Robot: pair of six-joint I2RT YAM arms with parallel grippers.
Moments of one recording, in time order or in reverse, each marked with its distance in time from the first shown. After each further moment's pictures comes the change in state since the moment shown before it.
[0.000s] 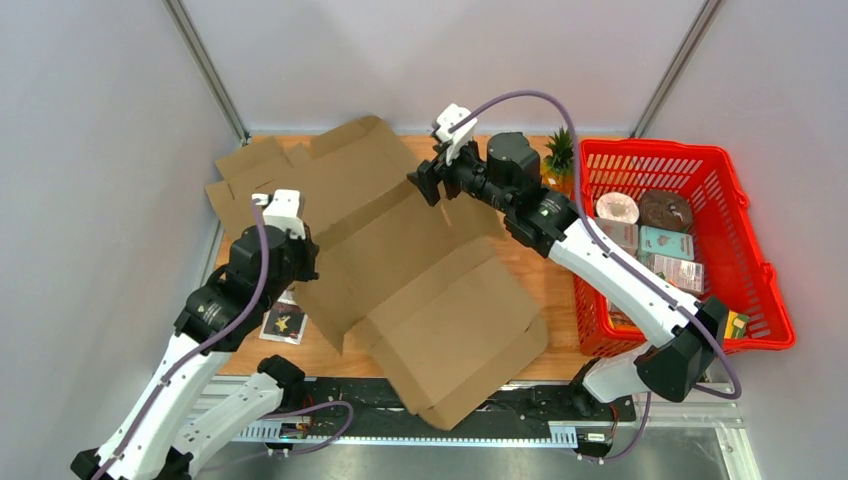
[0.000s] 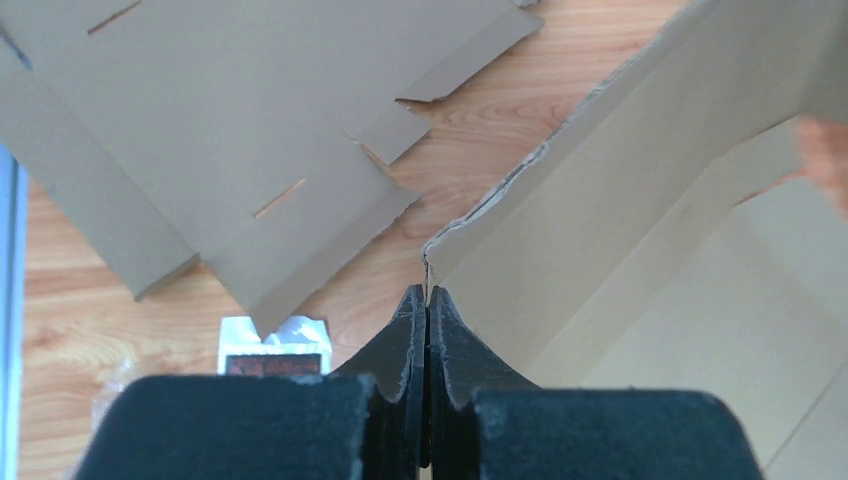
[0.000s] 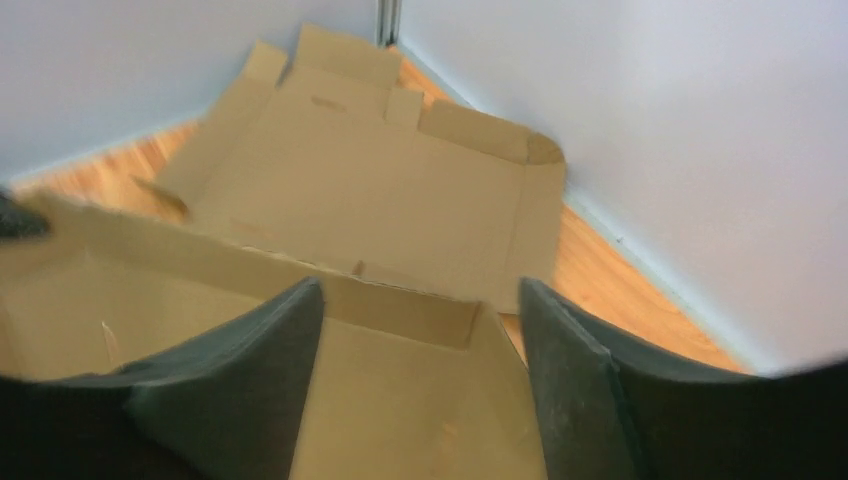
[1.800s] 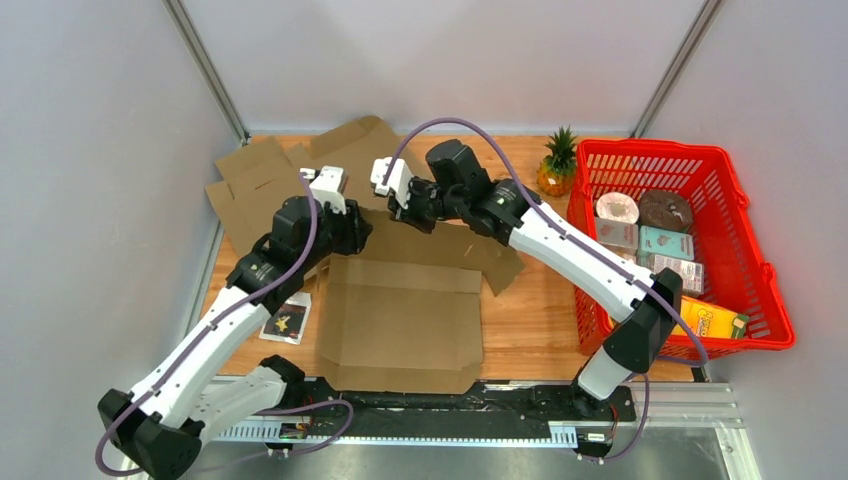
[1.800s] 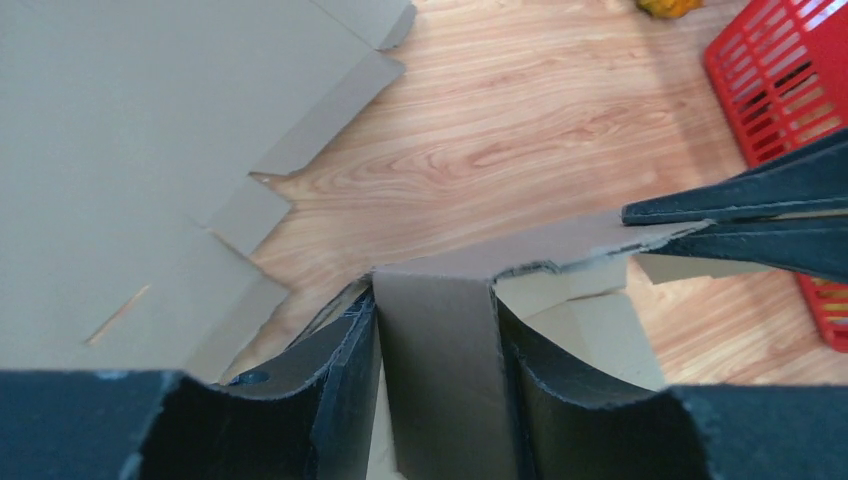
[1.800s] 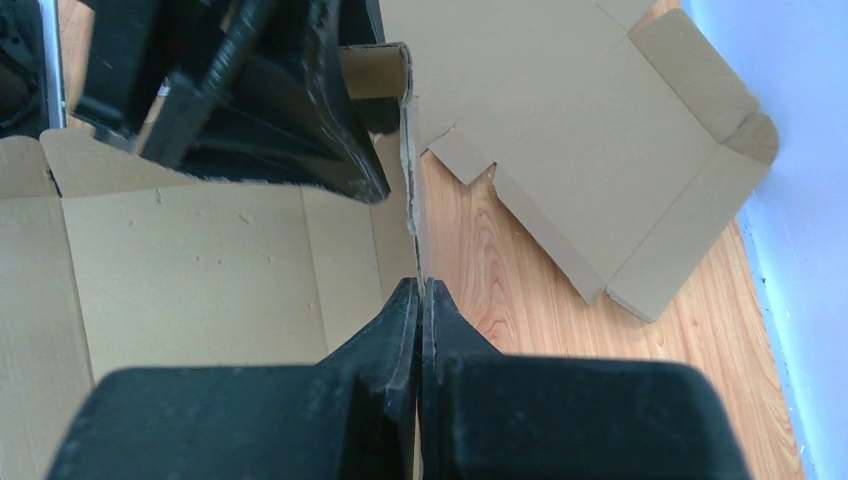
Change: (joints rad) left arm 0.000 0.222 -0.073 0.369 0.222 0.031; right arm 0.108 0.217 0.233 -0.485 -0.249 -0.367
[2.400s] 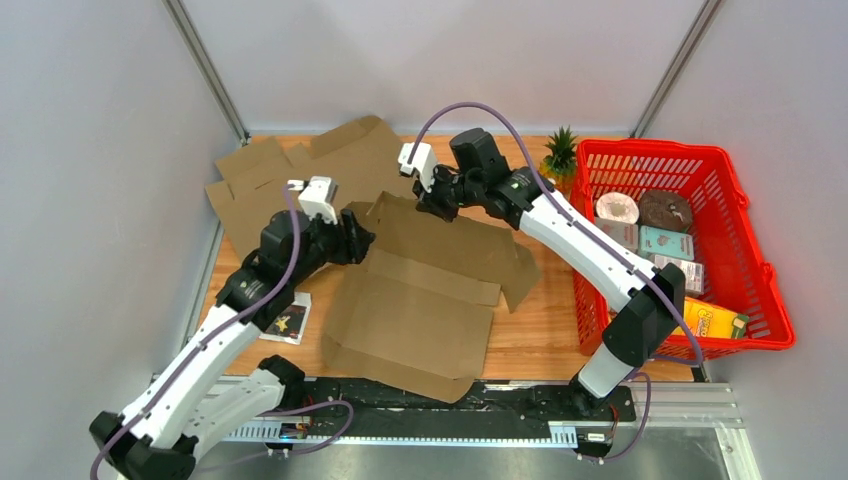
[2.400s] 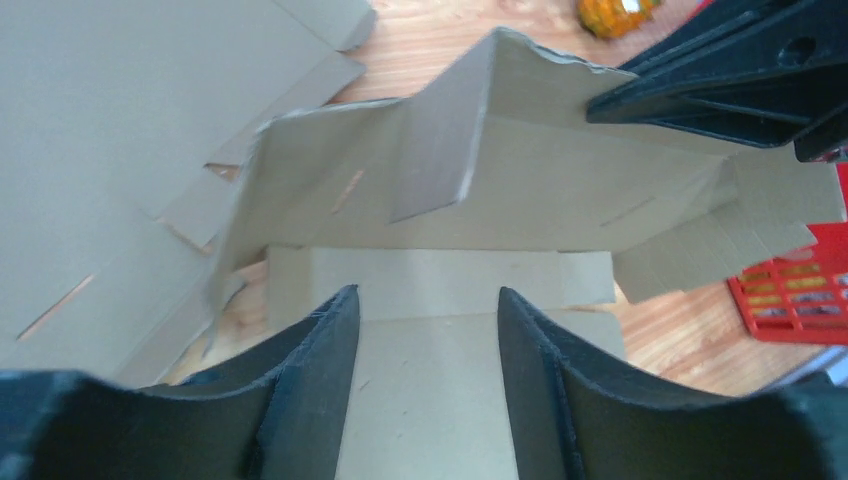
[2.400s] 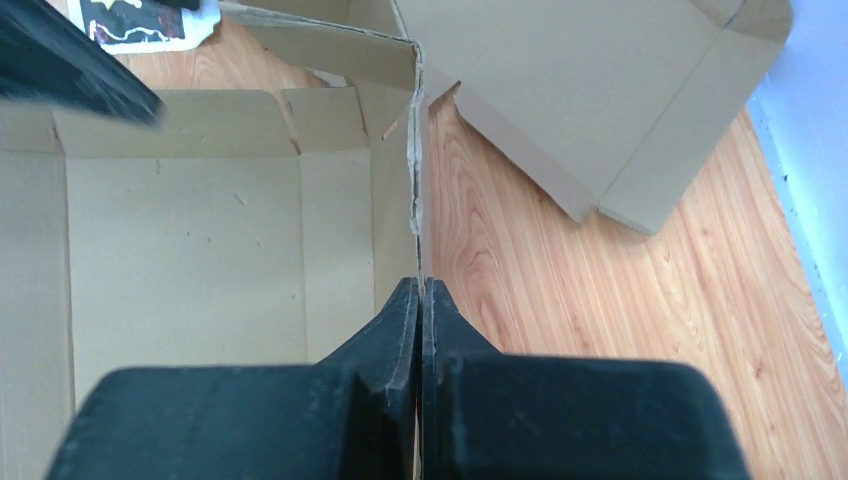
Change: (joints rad) left arm 0.003 -0.037 -0.061 0.074 0.095 -0.092; right arm -0.138 -0.003 -0.037 -0.028 -0.042 0.029
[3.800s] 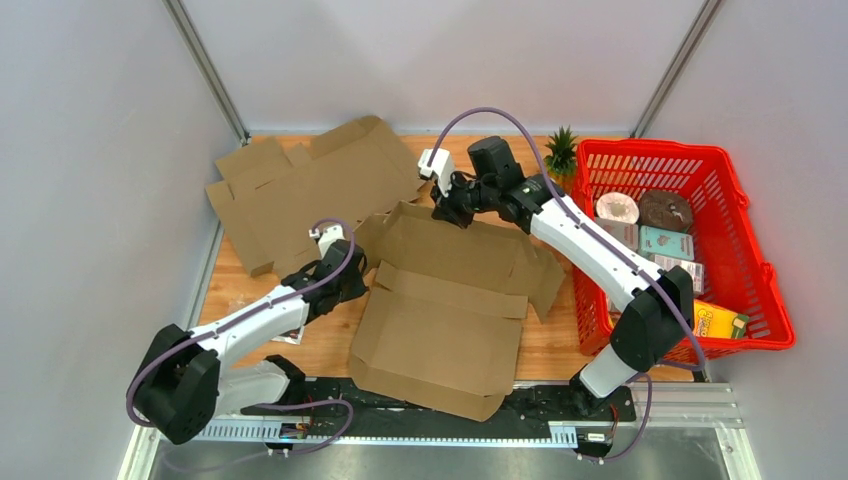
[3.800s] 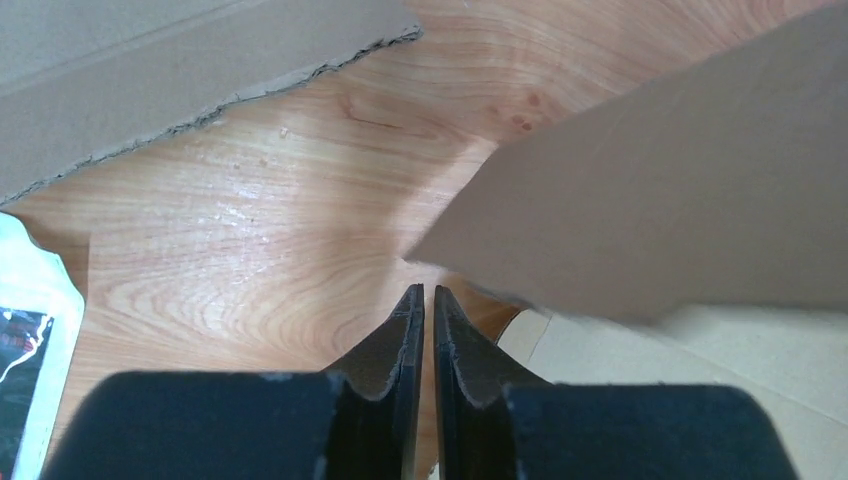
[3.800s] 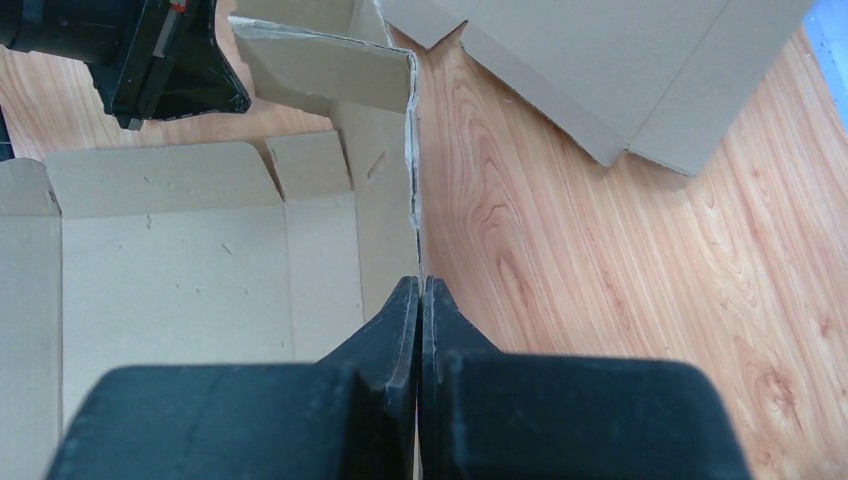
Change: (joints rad) left arm -0.059 0.290 -0.311 0.051 -0.346 -0.420; right arm -0.090 -0.046 -0.151 0.034 -0.065 0.018
